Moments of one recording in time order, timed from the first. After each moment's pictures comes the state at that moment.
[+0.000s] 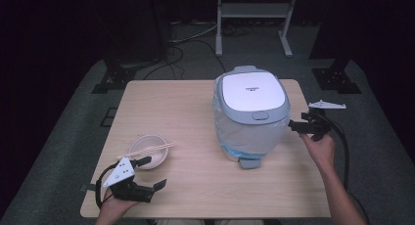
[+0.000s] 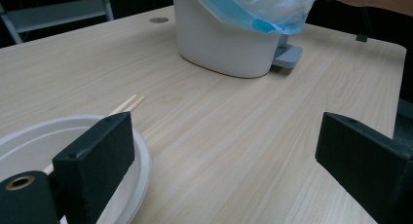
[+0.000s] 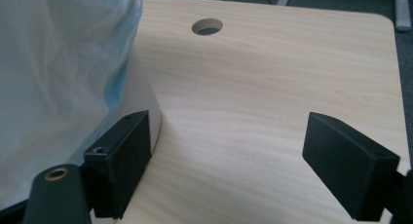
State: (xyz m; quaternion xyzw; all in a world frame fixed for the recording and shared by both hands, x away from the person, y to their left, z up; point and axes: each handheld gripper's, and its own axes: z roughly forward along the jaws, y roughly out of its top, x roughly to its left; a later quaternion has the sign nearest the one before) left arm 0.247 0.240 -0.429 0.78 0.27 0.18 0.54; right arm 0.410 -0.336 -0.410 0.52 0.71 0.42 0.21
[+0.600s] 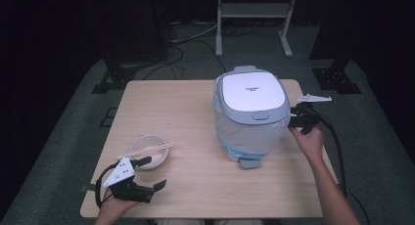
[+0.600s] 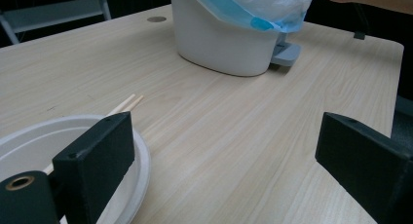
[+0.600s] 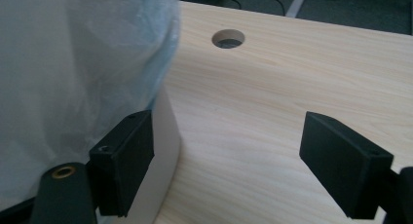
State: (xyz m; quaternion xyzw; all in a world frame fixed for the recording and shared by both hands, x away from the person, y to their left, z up) left arm 0.247 0.241 -0.429 0.78 0.26 0.18 0.54; right arm 0.431 -0.307 -0.405 0.50 0.73 0.42 0.21
